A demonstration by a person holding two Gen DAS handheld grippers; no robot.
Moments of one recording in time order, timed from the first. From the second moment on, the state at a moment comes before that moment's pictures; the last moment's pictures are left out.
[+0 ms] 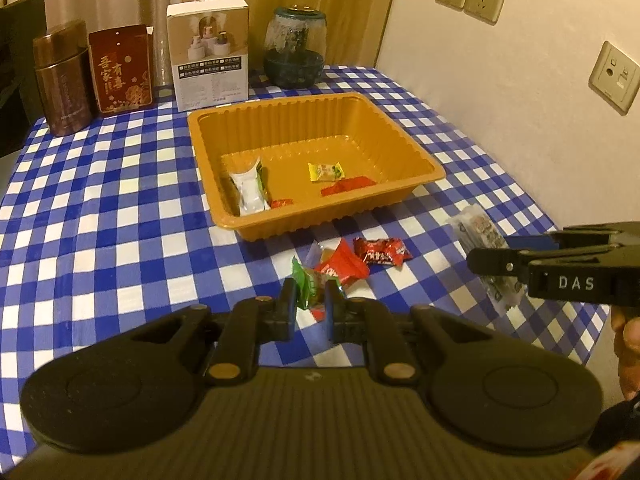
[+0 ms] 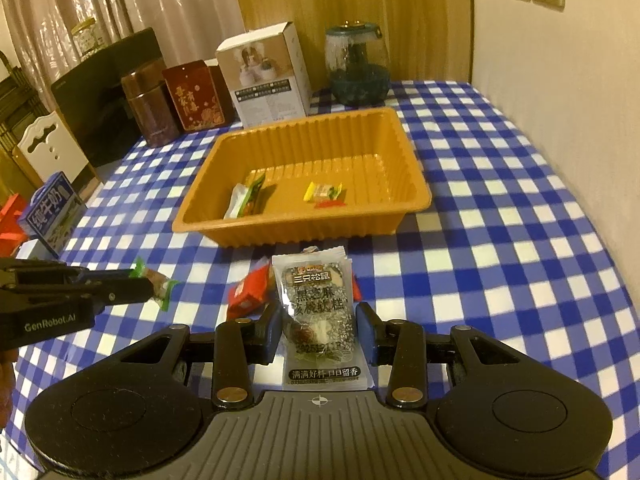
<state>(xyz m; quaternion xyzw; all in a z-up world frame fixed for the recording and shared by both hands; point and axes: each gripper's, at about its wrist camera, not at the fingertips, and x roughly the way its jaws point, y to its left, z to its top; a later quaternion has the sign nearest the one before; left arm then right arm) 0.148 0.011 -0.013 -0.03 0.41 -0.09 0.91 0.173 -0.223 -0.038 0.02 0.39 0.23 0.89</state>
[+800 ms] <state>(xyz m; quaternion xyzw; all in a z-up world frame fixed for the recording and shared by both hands) 0.255 0.018 0.015 -0.04 0.38 -0.09 0.92 0.283 -0.198 -0.009 0.01 0.38 0.22 0.90</state>
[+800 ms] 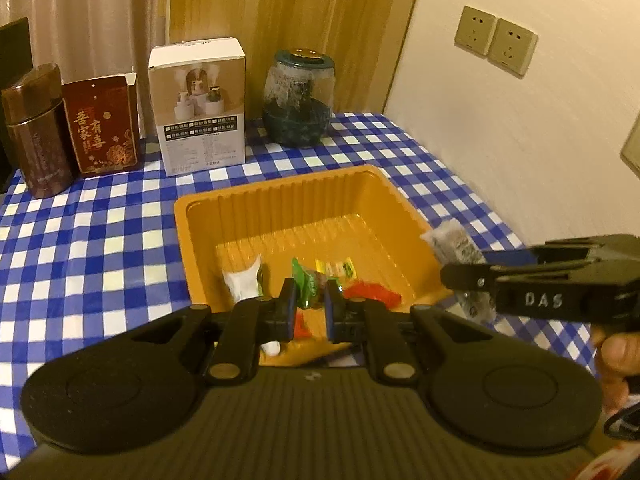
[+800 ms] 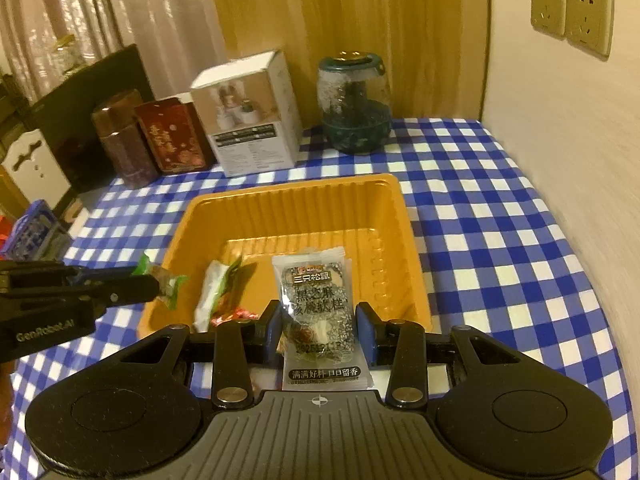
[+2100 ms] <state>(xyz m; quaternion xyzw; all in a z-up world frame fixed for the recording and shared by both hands) 0.294 0.018 -0.020 -0.05 0.40 -0.08 0.91 0.326 -0.191 -0.034 0.04 0.40 0.20 0.89</state>
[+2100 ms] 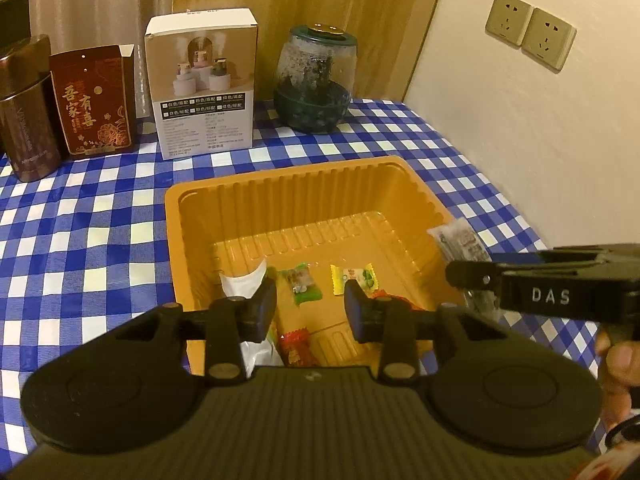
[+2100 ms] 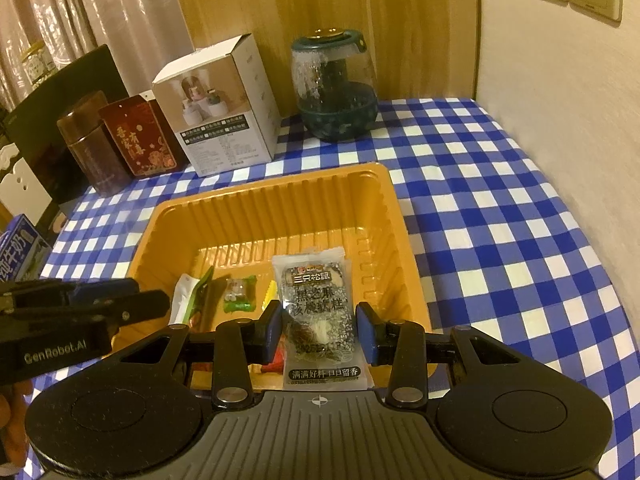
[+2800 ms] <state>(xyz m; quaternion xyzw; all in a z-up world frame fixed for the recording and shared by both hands) 0.295 0.021 -0.024 -0.06 0.39 -0.08 0.91 0.342 -0.195 -0.034 0.04 0.37 0.19 0.91</state>
